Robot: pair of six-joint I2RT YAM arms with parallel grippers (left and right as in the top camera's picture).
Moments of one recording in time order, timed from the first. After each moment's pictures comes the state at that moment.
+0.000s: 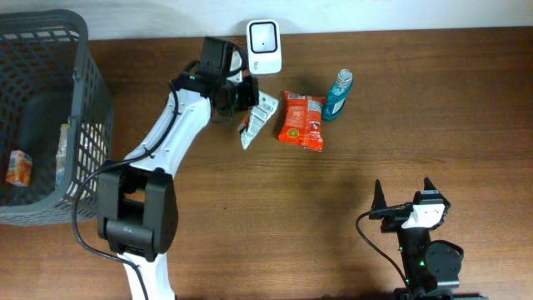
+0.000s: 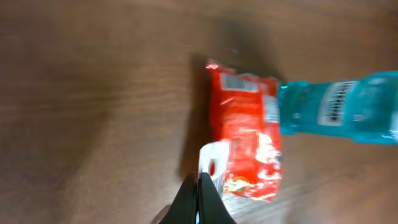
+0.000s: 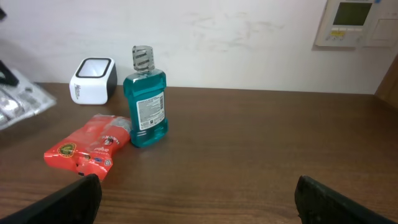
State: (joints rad) left arm -0.30 2.06 1.67 -0.60 0.34 -0.44; right arm 0.00 0.01 0.01 -0.08 0.00 -0.03
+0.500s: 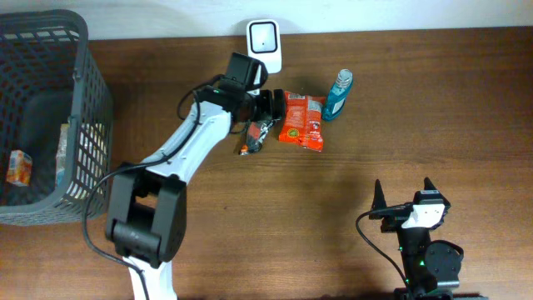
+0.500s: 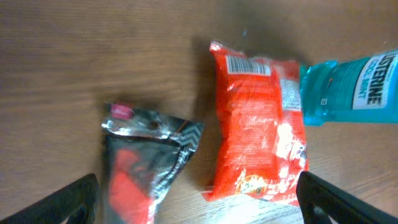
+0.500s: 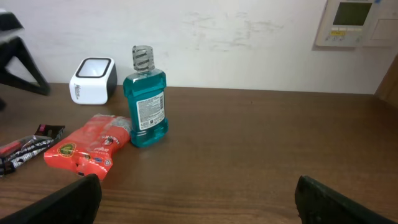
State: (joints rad) left arm -0.39 2.03 1.61 -0.58 0.17 -0.39; right arm 0.00 0.01 0.01 -0.08 0.00 -0.03
